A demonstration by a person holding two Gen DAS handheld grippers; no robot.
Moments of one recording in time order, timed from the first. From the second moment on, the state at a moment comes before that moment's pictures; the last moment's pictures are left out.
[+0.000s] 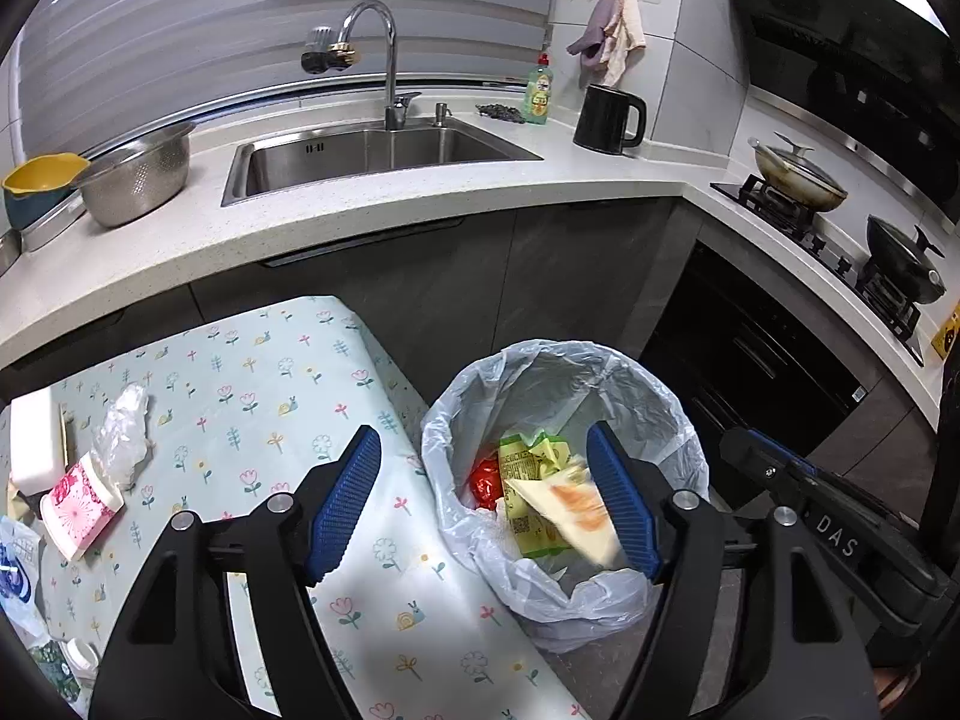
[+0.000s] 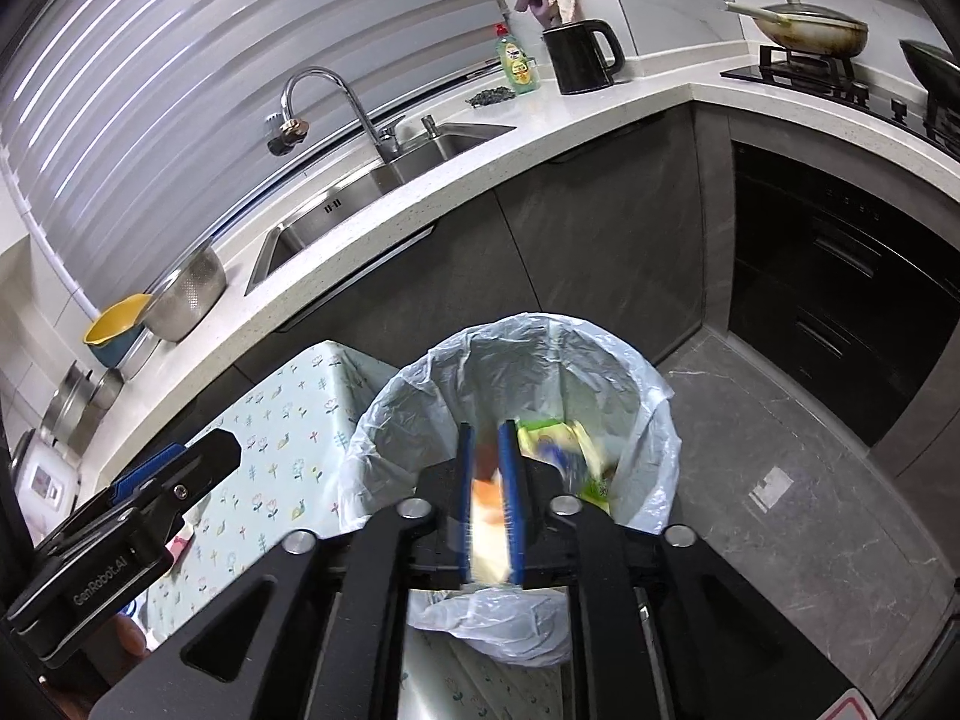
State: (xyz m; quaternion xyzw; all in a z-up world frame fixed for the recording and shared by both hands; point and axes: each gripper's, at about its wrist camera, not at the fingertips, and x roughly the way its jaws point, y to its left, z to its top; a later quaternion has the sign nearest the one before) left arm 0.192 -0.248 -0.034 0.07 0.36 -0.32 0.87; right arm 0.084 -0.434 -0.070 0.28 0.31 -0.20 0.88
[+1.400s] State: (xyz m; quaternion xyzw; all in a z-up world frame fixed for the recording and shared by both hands) left arm 0.181 -0.051 0.018 0.01 0.32 -0.20 0.93; right arm 0.105 -0.253 -0.001 0.21 0.31 -0.08 0.92
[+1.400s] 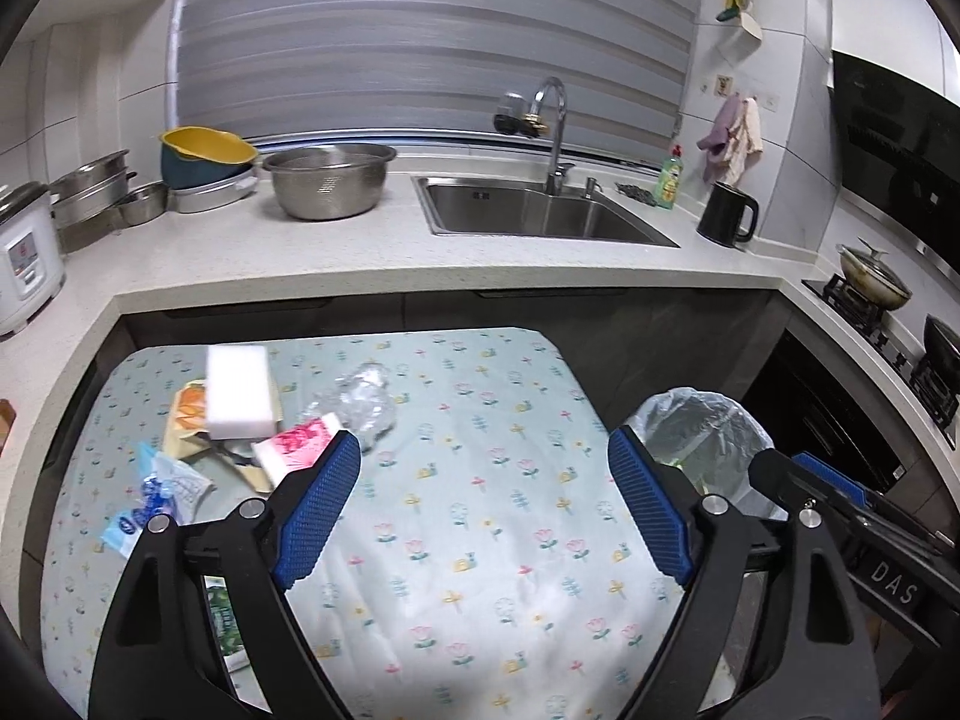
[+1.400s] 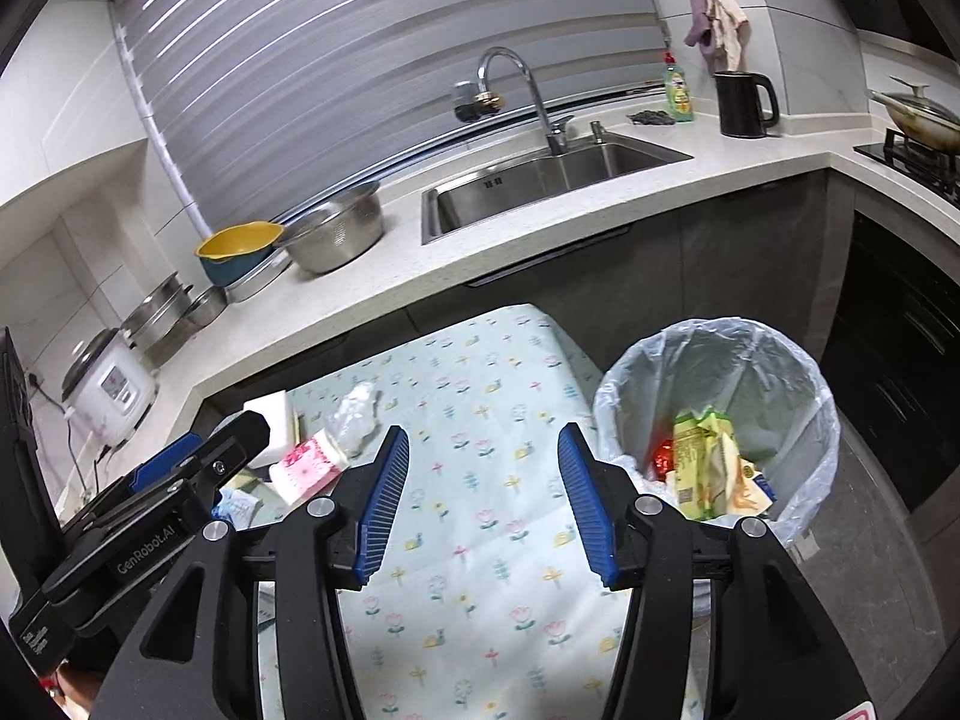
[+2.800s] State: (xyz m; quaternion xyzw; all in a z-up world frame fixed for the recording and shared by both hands) left arm 0.243 0.213 -0.094 -0.05 0.43 -0.04 0.90; right arm 0.198 0.005 -0.146 0.18 0.49 0.07 0.85
